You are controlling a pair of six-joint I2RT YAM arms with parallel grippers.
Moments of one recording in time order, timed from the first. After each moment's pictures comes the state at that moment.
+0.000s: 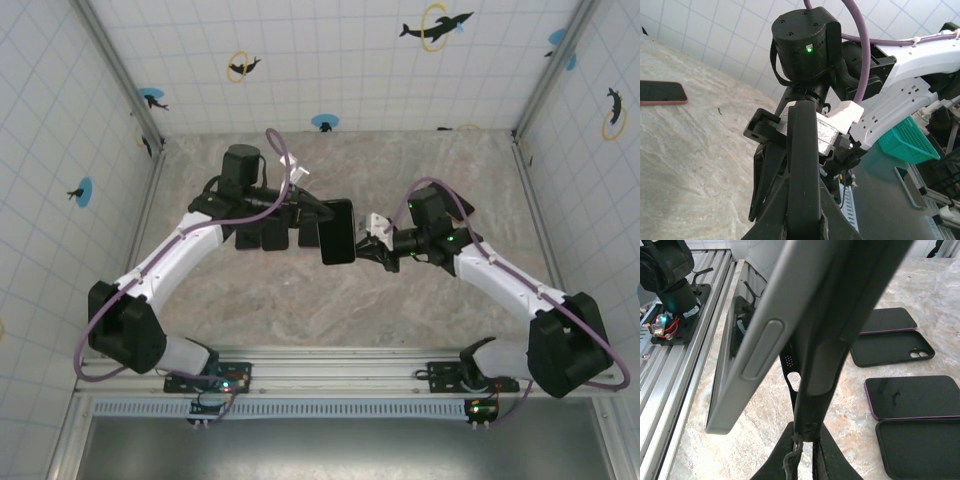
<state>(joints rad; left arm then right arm) -0.46 1.43 1.19 -0.28 1.23 -0.03 0.52 1.28 0.82 -0.24 -0.87 -0.64</state>
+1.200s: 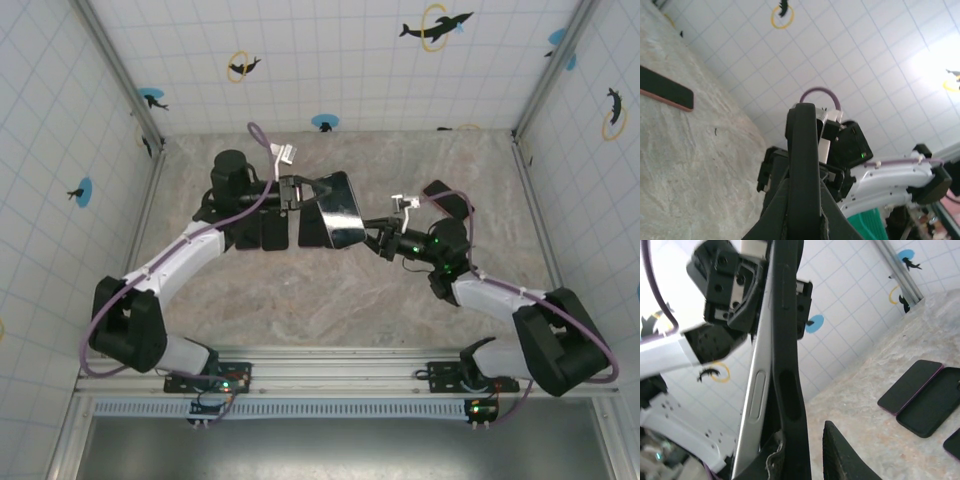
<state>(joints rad) -0.42 1.44 1.02 0.35 1.09 -0.87 0.51 1.31 0.44 1.02 -0.77 0.86</state>
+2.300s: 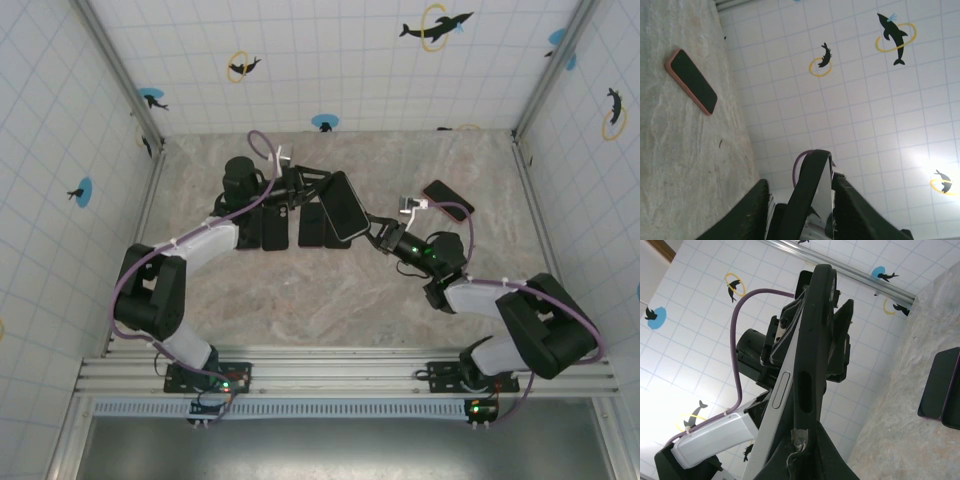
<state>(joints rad) -0.40 1.62 0.97 0.62 0.93 -1.29 0.56 1.40 0.37 1.30 -0.51 1.31</state>
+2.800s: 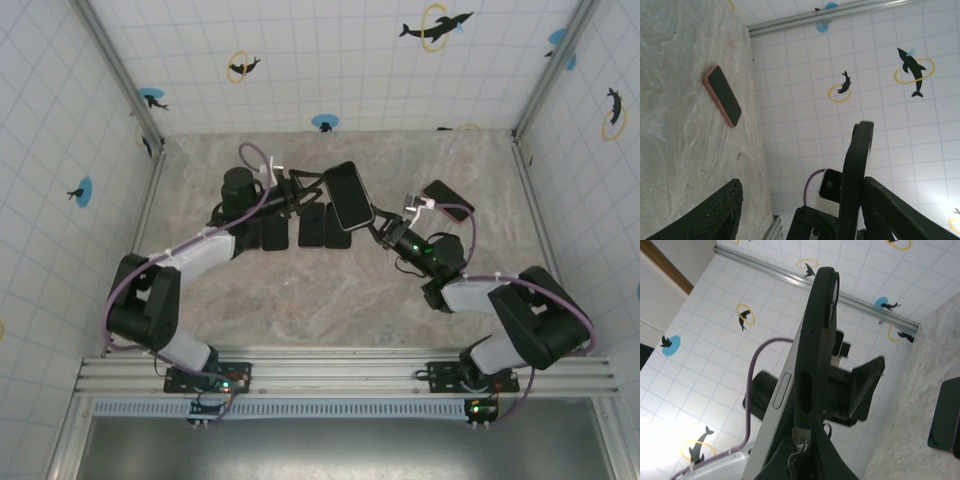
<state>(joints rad) -0.41 1.53 0.86 0.57 0.75 -1.29 0.56 1.45 0.37 1.41 -0.37 1.35</state>
